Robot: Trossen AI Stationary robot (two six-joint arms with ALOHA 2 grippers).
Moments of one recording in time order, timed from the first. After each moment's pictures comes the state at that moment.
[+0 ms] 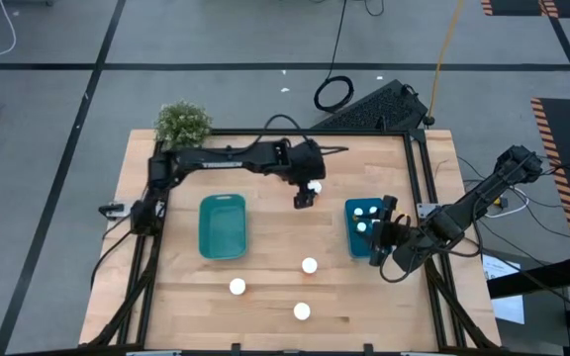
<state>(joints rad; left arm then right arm) 0.22 2.08 1.80 -0.65 0.07 0.21 0.64 1.03 0.73 -0.57 0.88 0.33</state>
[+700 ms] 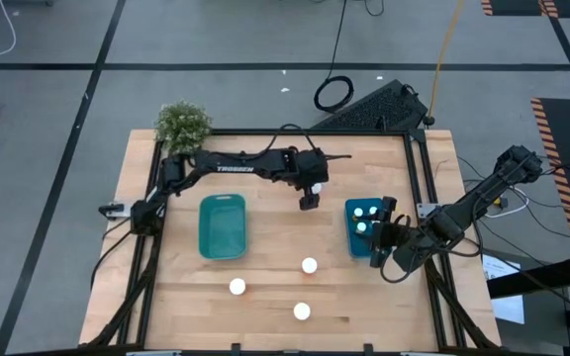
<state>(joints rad) 0.22 2.19 1.80 -0.59 -0.04 0.16 0.65 1.03 0.73 -0.56 0.86 0.33</state>
